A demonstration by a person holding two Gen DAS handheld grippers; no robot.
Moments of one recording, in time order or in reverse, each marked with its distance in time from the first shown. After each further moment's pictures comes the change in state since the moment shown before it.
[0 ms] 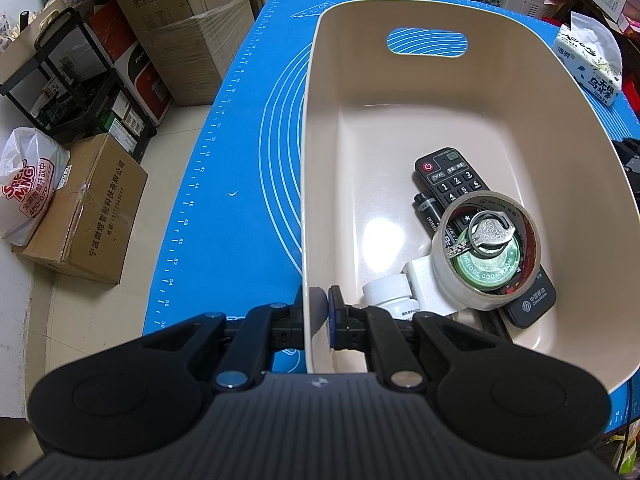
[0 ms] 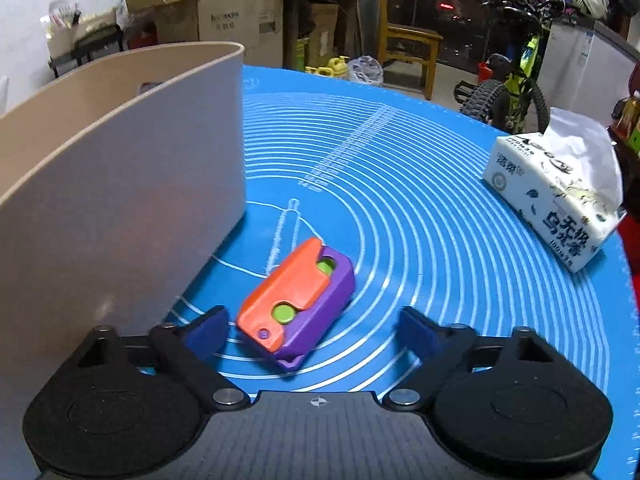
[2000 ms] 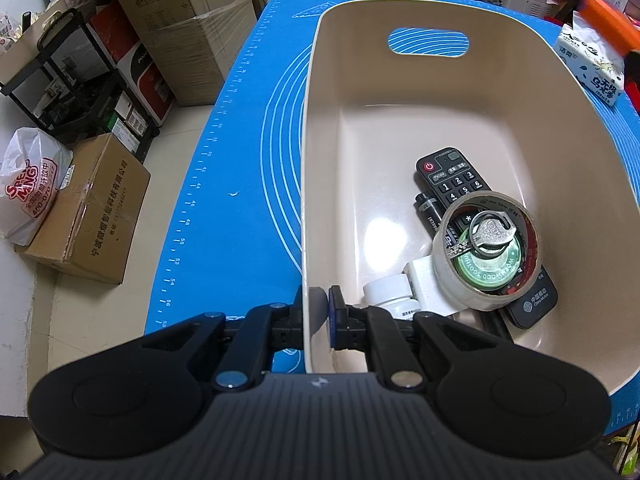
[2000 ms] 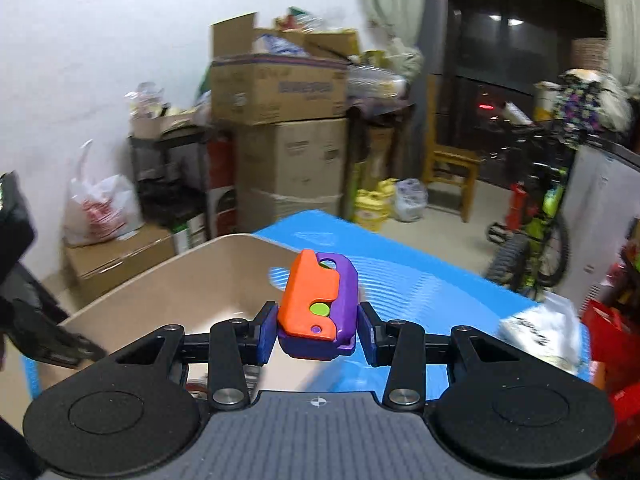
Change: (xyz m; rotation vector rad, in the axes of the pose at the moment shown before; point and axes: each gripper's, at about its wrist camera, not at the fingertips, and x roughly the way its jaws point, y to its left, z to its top) left arm 0.000 -0.002 0.000 0.003 0.001 0.016; right arm -0.151 0.065 0.059 -0.147 -0.300 0.094
